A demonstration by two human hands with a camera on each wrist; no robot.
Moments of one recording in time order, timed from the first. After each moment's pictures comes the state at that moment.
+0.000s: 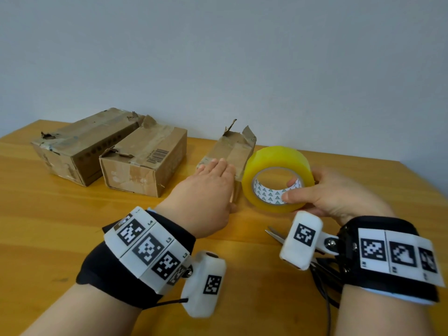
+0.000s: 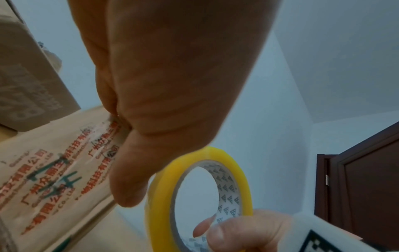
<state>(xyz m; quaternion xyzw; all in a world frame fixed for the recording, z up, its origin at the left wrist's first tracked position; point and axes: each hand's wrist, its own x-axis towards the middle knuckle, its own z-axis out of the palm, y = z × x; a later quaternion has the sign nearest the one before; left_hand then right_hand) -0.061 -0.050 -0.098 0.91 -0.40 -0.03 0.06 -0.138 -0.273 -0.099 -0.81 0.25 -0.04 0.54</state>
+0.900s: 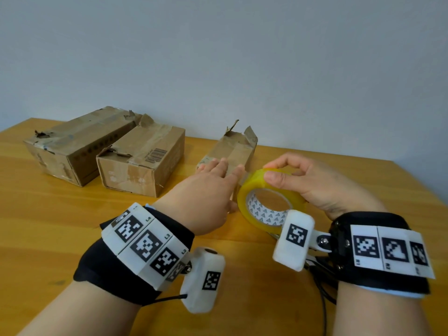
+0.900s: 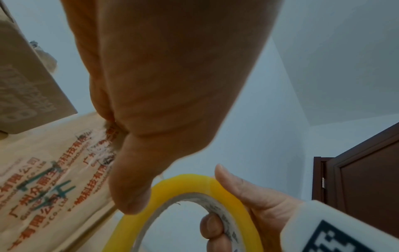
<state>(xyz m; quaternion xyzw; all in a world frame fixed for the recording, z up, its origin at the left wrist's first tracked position) -0.056 -0.047 -0.100 0.90 -0.43 -0.03 0.06 -0.139 -0.241 -0.076 -0.89 0.12 -0.04 0.44</state>
